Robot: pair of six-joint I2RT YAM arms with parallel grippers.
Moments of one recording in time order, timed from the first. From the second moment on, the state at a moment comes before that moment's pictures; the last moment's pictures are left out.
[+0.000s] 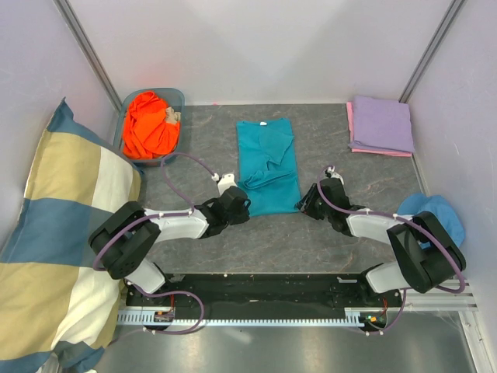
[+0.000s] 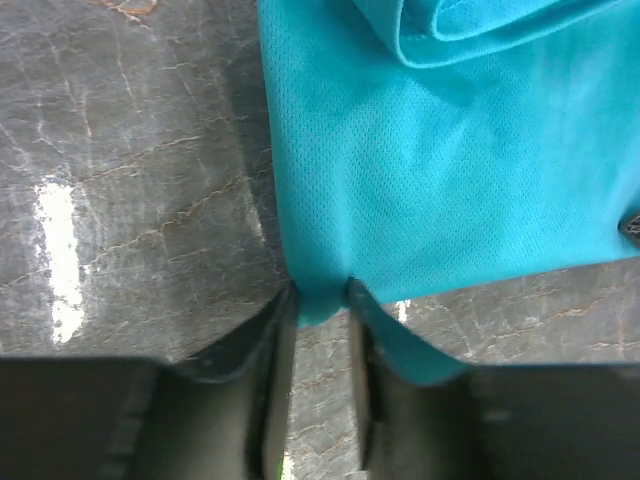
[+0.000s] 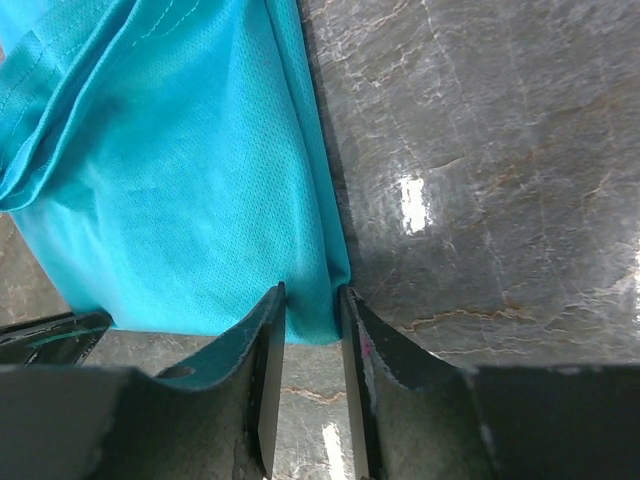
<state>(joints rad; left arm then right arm) -0.82 1.56 0.65 0.11 -0.31 -0.86 0.44 1.42 0.47 0.23 -0.03 0.83</state>
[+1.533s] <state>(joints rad) -1.06 1.09 0.69 -0.42 -0.21 -0.85 1.00 0.99 0.59 -0.27 0.31 1.08</state>
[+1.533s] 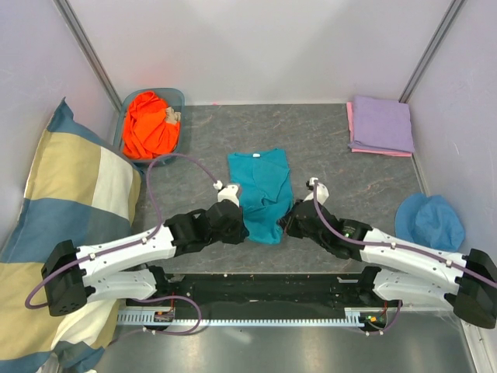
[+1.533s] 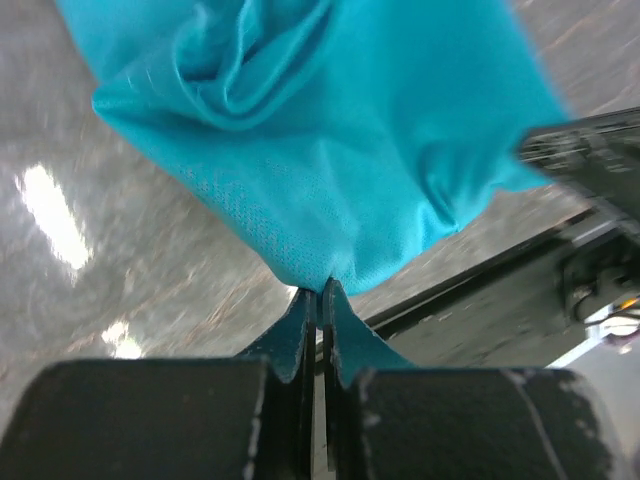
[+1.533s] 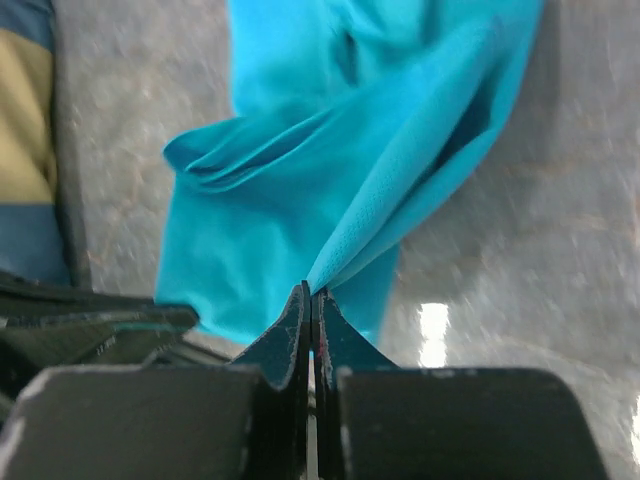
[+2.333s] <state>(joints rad) -0.70 1.39 0.89 -0.22 -0.17 -0.66 0.71 1.34 0.91 -0.16 0.44 0.81</state>
